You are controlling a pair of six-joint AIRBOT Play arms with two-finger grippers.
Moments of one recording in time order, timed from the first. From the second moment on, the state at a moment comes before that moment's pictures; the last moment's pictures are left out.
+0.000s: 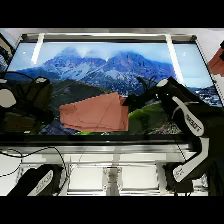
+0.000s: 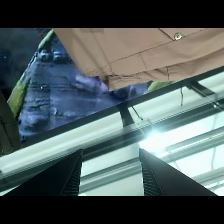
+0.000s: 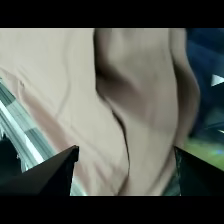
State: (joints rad) left arm -0.05 -0.86 1.03 1.52 -1.51 -1.21; right arm 0.12 -1.81 1.29 -0.66 1.22 1.10
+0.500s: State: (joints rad) left arm -0.05 -0.86 1.03 1.52 -1.51 -1.22; right arm 0.30 -1.98 1.52 -0.75 1.26 1.24
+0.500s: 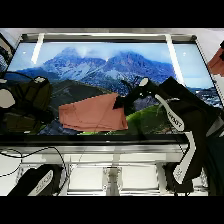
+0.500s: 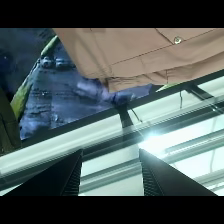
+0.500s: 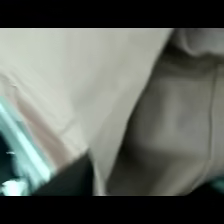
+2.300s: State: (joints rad) left arm -0.05 -0.86 1.03 1.52 -1.50 -1.22; right arm -0.85 -1.68 1.77 -1.40 1.82 1.58
